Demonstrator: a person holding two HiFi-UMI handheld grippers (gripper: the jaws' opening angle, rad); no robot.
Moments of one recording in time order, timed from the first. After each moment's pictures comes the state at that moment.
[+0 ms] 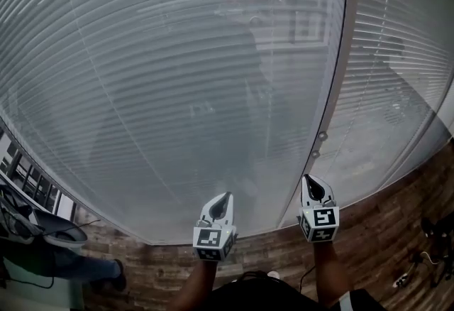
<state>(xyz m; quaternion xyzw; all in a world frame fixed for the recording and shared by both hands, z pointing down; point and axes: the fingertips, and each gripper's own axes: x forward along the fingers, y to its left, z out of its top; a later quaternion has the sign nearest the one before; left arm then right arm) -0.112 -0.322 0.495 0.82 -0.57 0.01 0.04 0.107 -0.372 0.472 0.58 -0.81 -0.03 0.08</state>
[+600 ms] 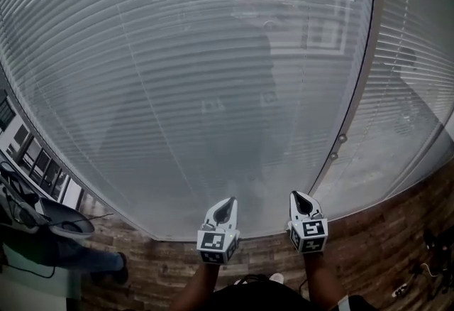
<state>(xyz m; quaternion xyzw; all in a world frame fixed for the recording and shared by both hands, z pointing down) -0.161 -0.290 0.505 0.81 -0.59 0.01 0.05 0.016 -0.332 0.508 0.53 -0.84 0.02 0.11</state>
